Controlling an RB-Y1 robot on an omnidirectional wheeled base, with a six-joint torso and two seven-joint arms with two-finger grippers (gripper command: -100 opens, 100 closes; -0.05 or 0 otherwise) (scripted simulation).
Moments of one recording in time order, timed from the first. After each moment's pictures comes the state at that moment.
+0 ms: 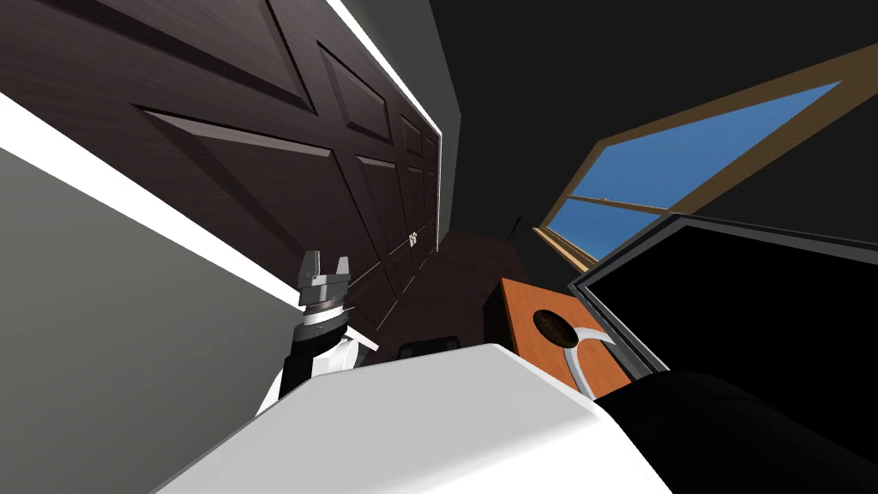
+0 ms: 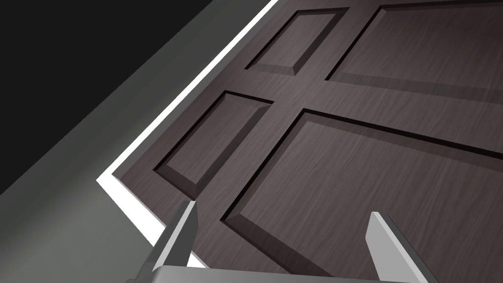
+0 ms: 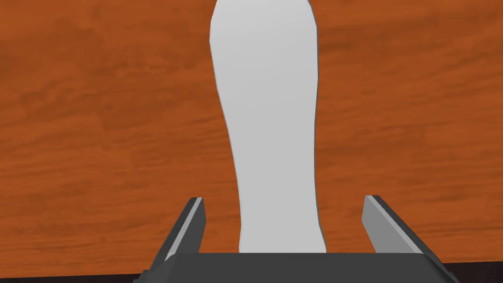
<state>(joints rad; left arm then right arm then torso) 0.54 -0.01 -0.04 -2.28 -0.06 -0.52 0.05 0.53 -0.92 0.52 -0.86 1.19 -0.43 0.62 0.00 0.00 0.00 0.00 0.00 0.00</state>
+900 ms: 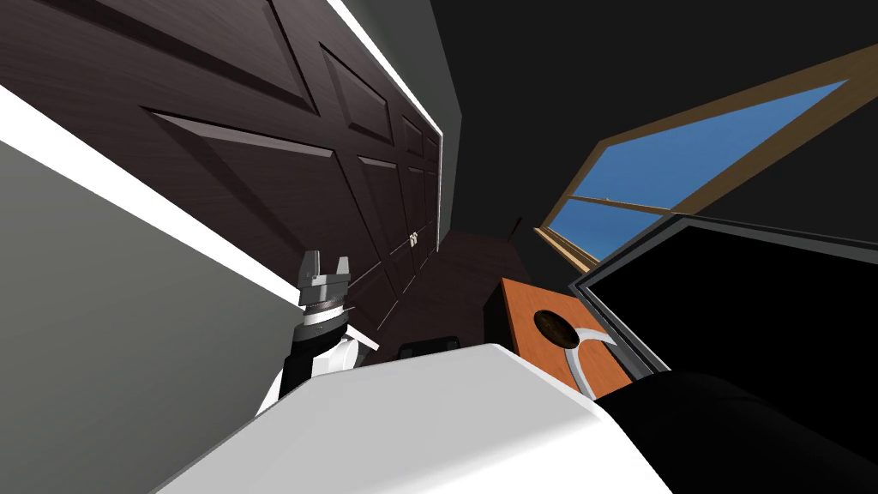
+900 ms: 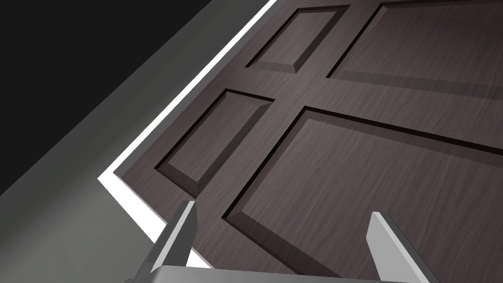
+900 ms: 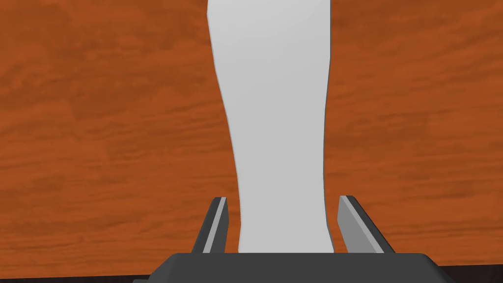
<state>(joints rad) 0.54 -0.01 -0.04 -2.28 -0.06 -0.52 0.05 0.52 -0.89 0.55 -0.84 1.20 -0.39 0.61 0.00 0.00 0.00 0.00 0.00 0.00</state>
